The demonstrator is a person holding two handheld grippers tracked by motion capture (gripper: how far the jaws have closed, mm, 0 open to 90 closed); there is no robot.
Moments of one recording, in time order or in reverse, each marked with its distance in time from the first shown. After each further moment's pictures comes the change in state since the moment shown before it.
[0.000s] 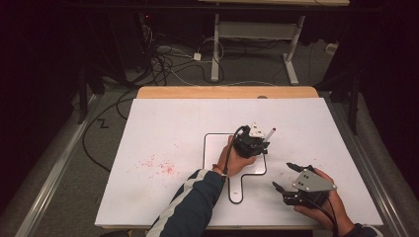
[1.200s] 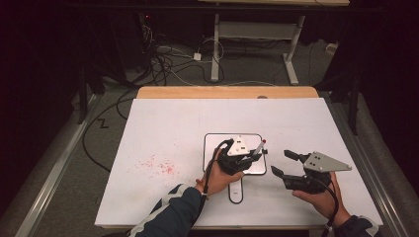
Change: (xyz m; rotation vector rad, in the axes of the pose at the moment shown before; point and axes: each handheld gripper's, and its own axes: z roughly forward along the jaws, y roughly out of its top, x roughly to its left) left arm -0.036 -0.029 -0.062 -0.122 -0.044 0.059; right arm -0.030 0.025 0.002 -0.178 0.123 0.239
